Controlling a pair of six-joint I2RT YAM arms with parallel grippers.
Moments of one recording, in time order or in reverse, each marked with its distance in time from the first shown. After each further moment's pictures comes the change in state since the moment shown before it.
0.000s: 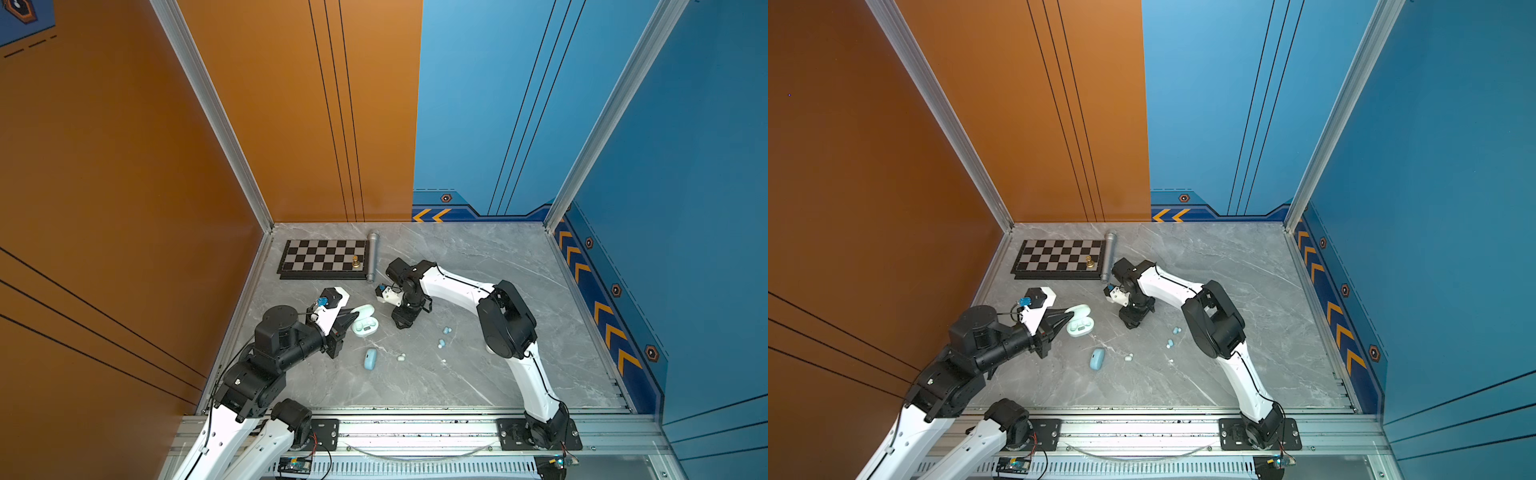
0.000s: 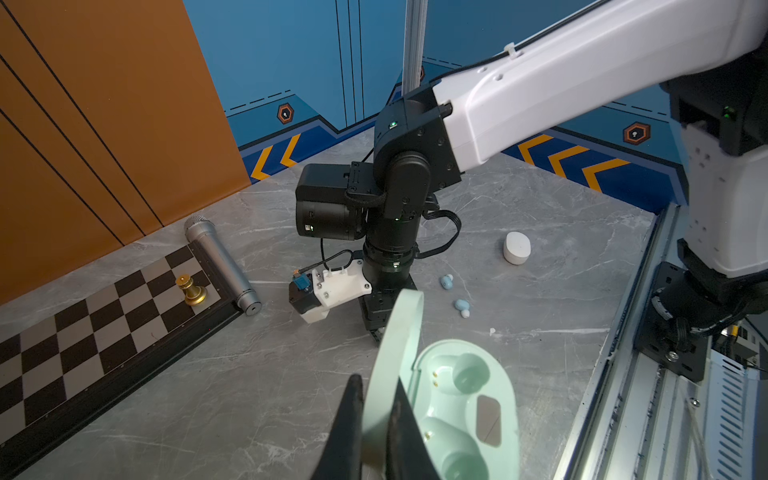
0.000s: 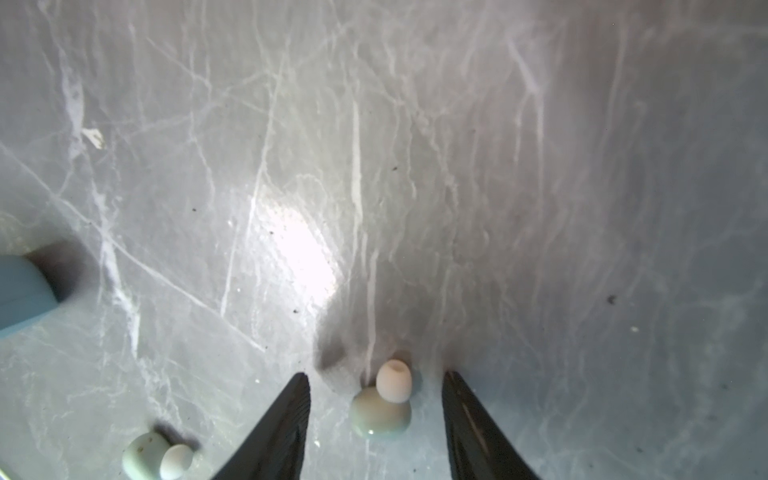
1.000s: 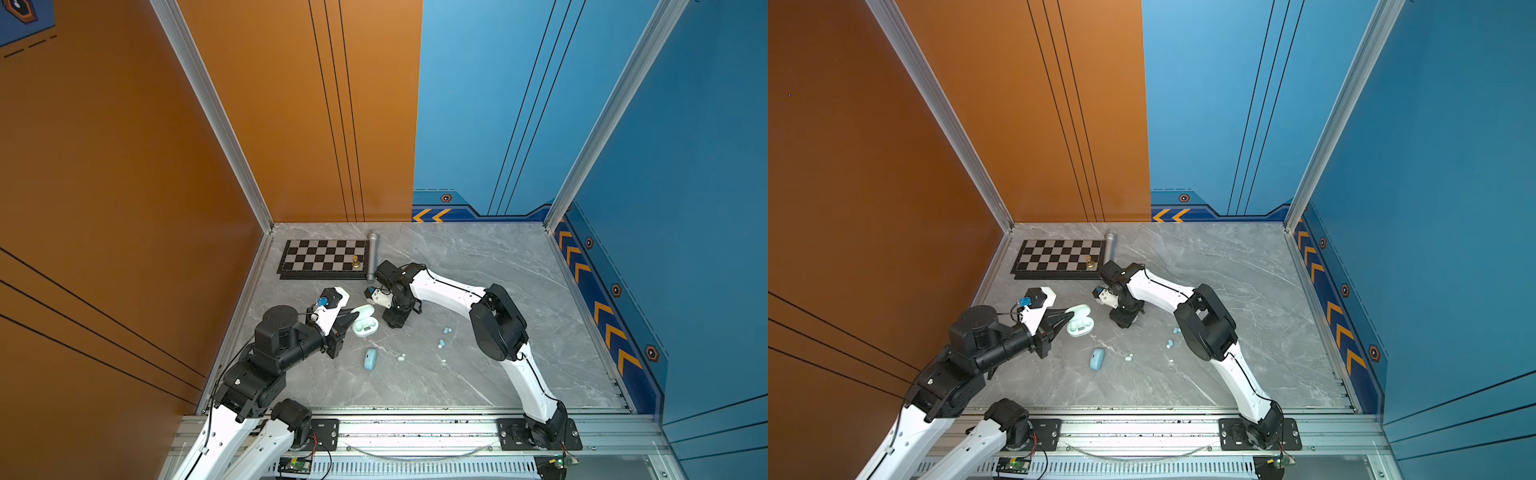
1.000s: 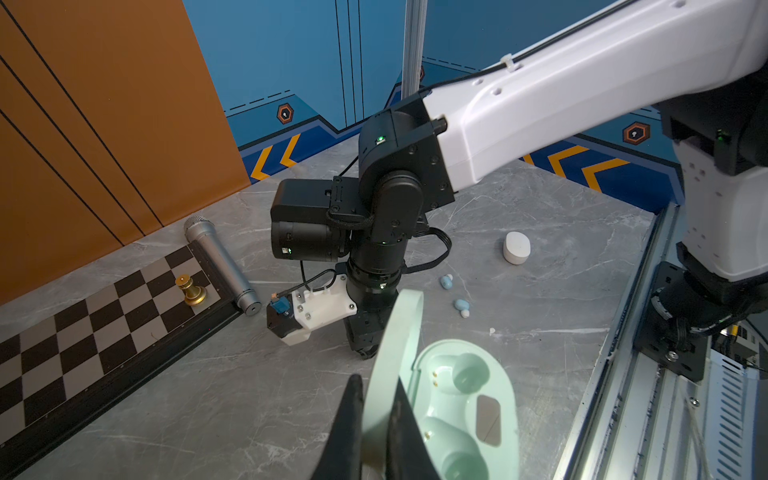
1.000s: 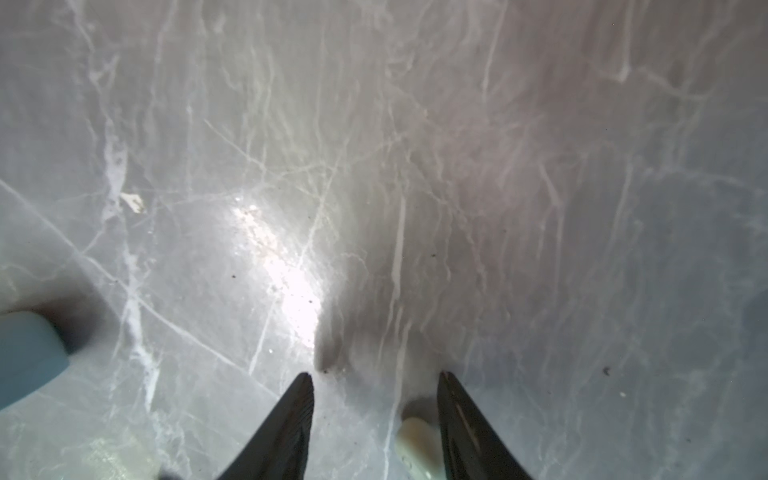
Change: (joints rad) left arm -0.001 0.000 0.000 0.000 0.000 0.000; right arm 0.057 0.062 0.106 -0.001 0.077 -0.013
